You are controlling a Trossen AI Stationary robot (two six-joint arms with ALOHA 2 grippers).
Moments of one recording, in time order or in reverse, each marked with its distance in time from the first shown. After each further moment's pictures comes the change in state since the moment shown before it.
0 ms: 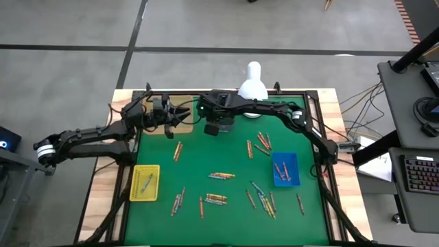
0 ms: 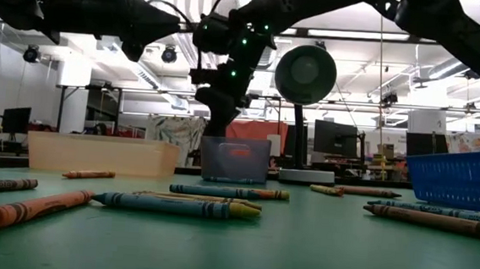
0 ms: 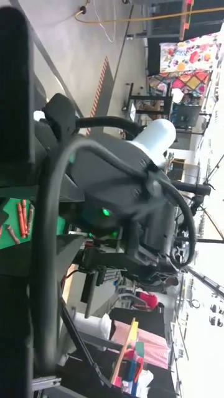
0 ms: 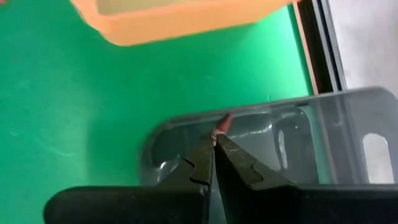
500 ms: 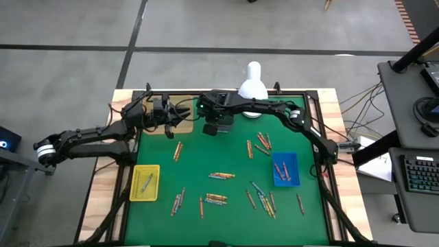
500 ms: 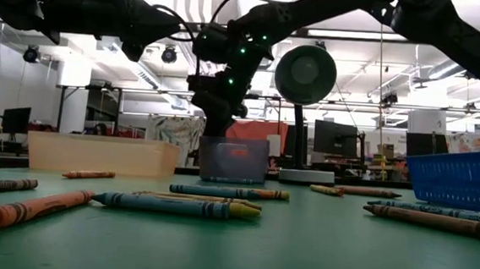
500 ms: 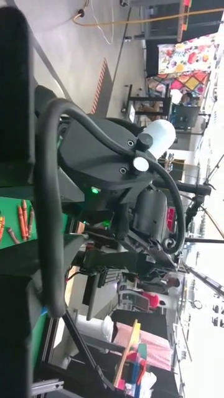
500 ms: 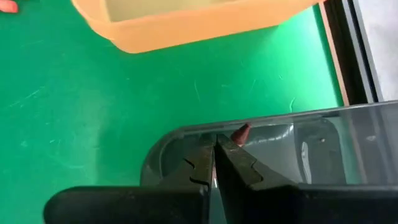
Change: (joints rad) left arm 0.000 0.002 0.000 0.000 0.000 0.017; right arm -0.023 0.031 -0.001 0.045 -0.096 0.001
